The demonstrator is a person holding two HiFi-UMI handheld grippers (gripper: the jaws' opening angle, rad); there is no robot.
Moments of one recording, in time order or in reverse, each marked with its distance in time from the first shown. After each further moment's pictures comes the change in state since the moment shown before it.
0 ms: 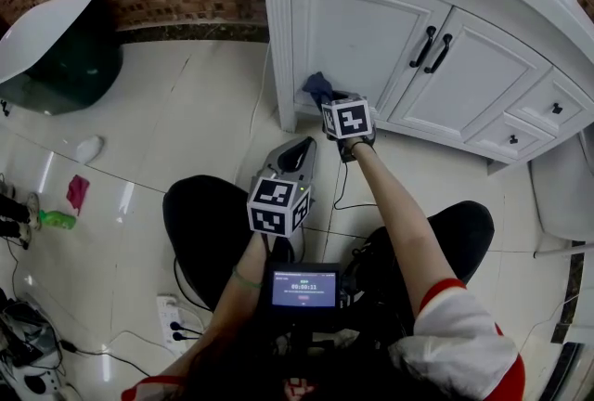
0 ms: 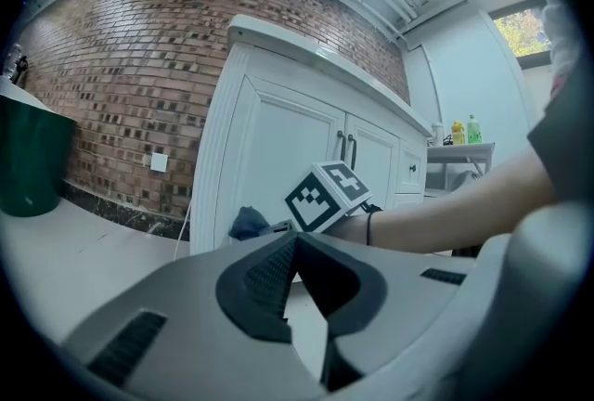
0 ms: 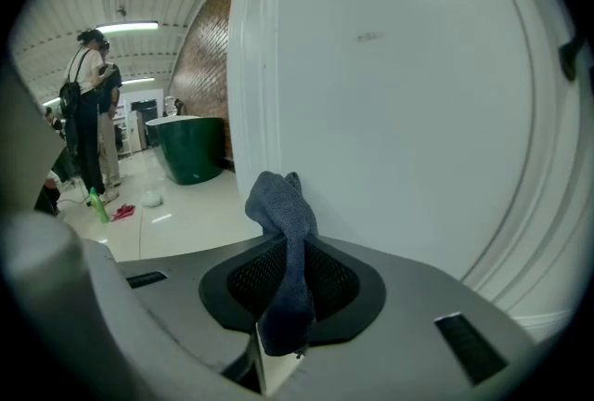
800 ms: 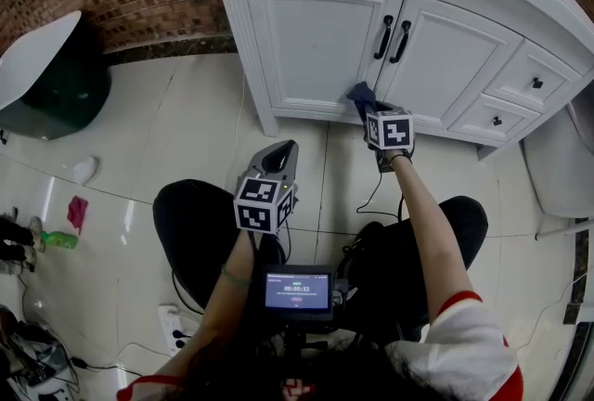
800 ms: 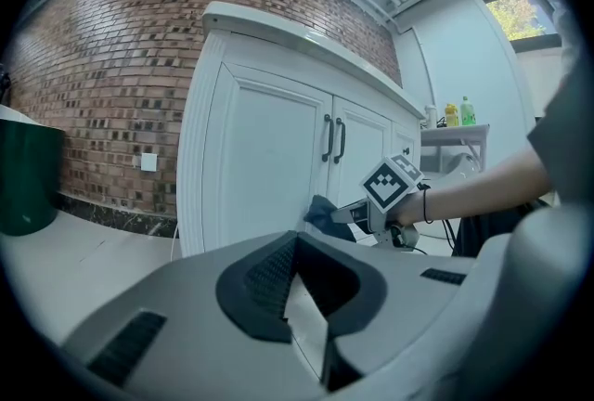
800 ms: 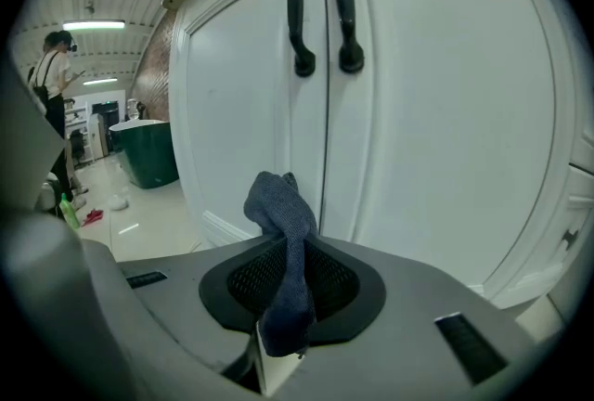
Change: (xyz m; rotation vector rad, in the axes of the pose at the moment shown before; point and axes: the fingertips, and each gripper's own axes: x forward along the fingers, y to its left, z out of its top) left arm 0.015 -0.031 -0.010 0.066 0.077 -0.012; right arm -0.114 -0.155 -0.058 0.104 -0.009 -0.198
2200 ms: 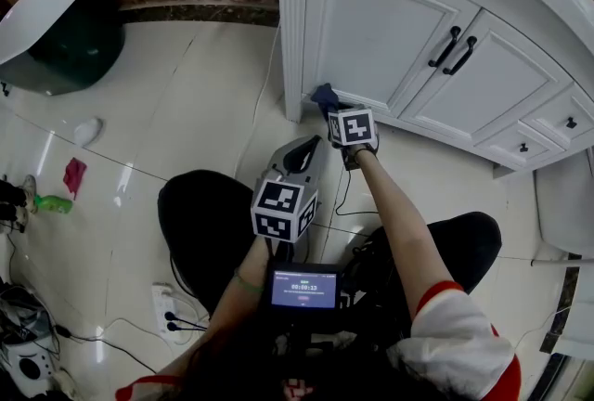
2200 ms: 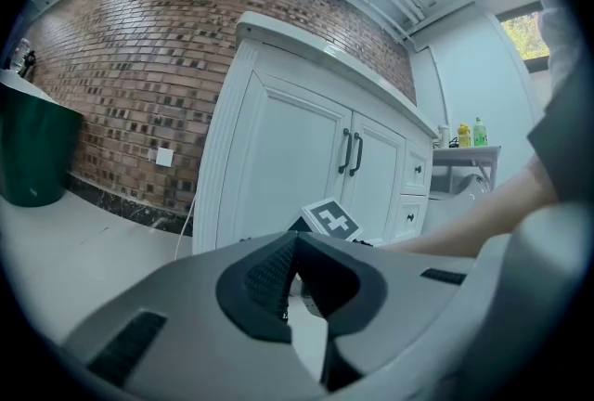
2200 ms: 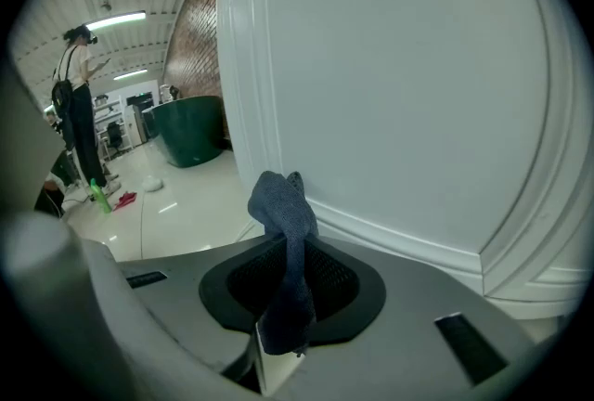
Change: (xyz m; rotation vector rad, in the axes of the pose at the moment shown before) left arm -0.008 0.041 -0.005 -0.098 -0.080 0.032; right arm 0.123 0.184 -0.027 -0.082 0.125 0.226
